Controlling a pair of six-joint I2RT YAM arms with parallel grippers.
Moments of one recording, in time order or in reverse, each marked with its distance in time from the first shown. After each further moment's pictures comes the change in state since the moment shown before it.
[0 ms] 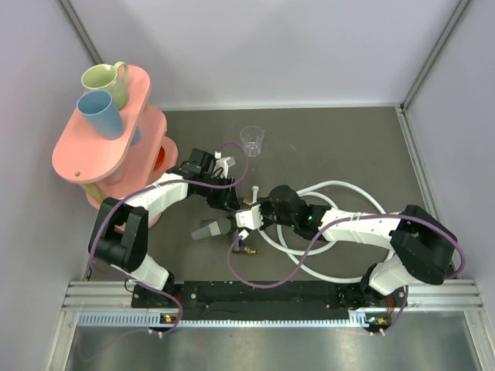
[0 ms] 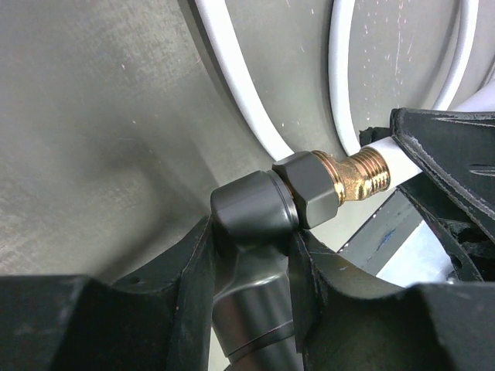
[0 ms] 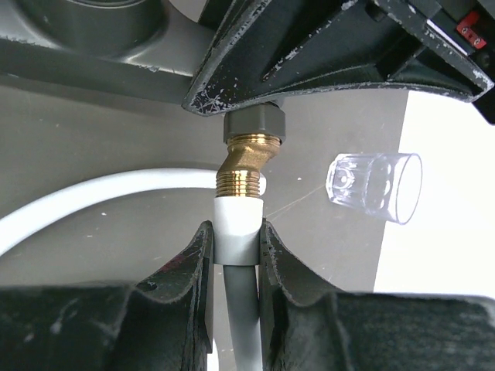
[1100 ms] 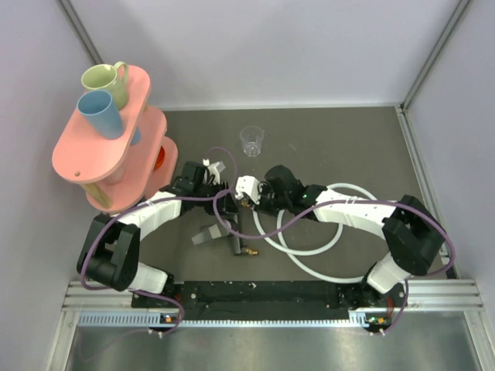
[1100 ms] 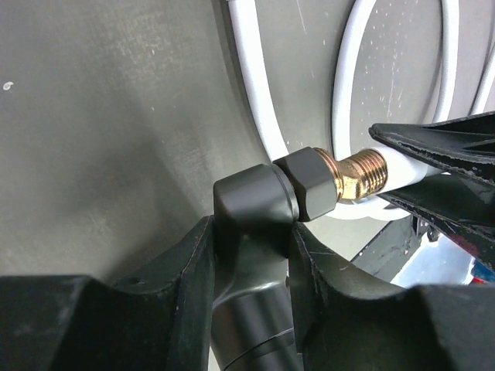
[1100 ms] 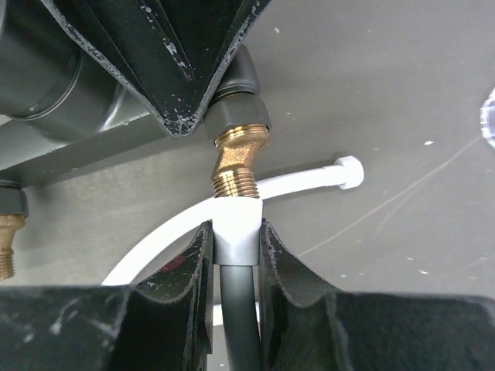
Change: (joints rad) left arm 0.001 -0.145 -0.225 0.262 -0.064 -0.224; right arm -0.119 0.097 0.210 -0.262 -0.242 0.581
